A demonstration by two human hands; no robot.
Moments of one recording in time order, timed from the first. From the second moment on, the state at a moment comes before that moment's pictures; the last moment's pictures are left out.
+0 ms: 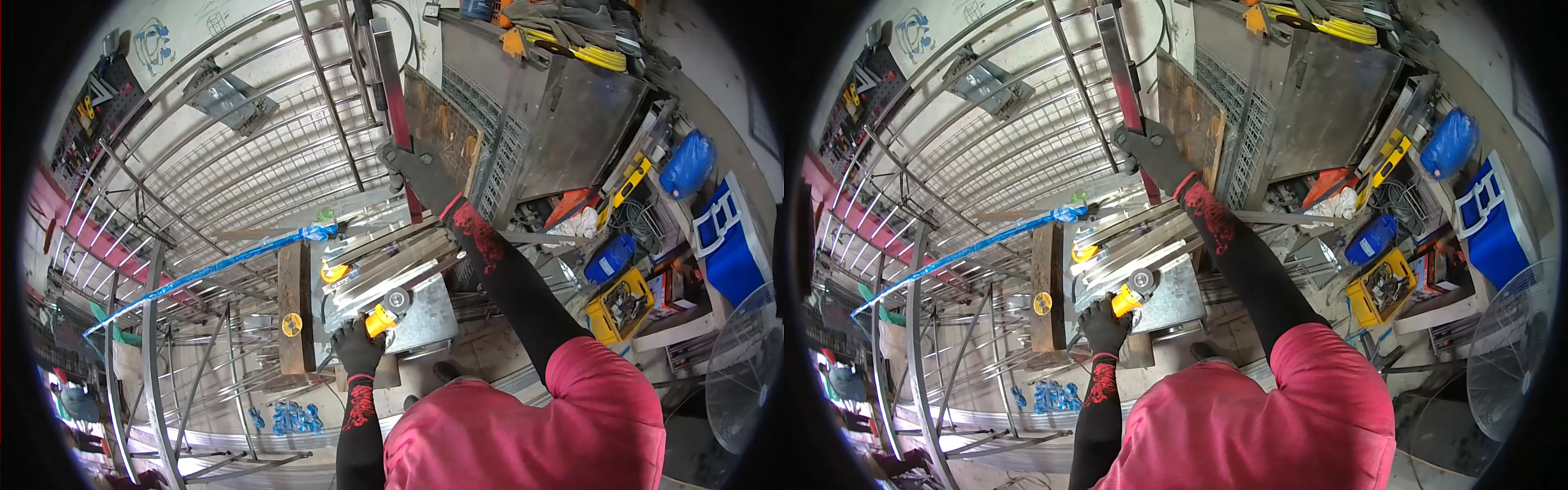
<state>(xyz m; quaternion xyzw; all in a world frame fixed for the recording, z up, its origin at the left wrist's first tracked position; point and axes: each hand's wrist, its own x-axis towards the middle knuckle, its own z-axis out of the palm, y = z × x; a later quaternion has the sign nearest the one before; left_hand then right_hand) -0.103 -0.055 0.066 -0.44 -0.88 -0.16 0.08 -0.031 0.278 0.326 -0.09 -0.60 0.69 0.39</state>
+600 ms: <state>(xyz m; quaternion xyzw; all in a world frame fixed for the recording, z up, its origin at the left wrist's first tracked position) -0.109 -0.058 0.061 -0.44 -0.87 -0.20 0.04 0.024 0.284 0.255 -0.20 -0.69 0.65 0.24</state>
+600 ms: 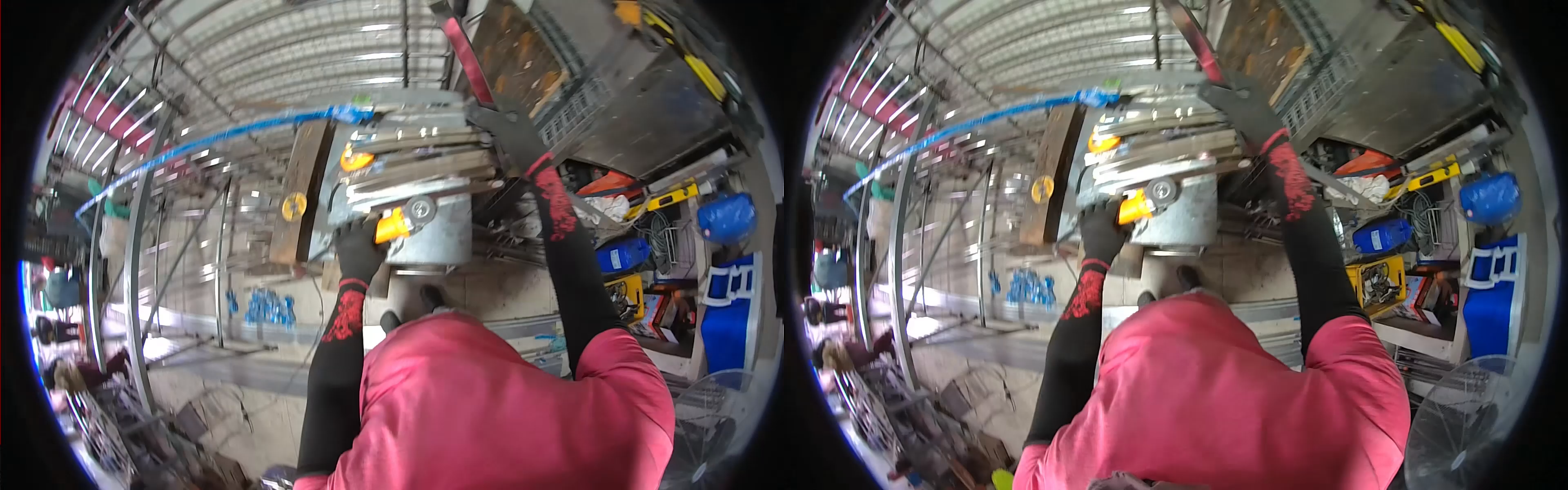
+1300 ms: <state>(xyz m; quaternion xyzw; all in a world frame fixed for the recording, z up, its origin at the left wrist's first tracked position) -0.104 -0.075 0.084 -0.50 -0.85 -0.18 0.01 0.042 0.249 0.104 -0.06 -0.98 0.13 0.17</state>
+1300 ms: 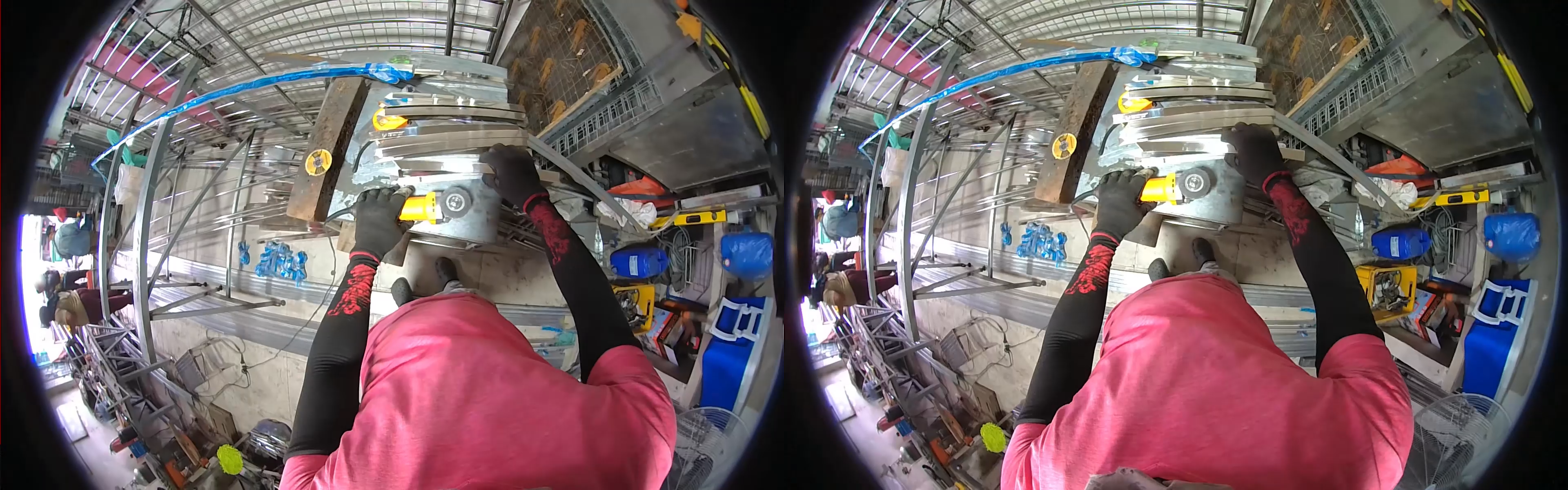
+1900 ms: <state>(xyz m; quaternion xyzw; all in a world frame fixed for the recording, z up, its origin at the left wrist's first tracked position) -0.104 -0.076 0.074 -0.48 -0.86 -0.18 0.03 0.029 0.228 0.084 -0.06 -0.96 0.12 0.26</state>
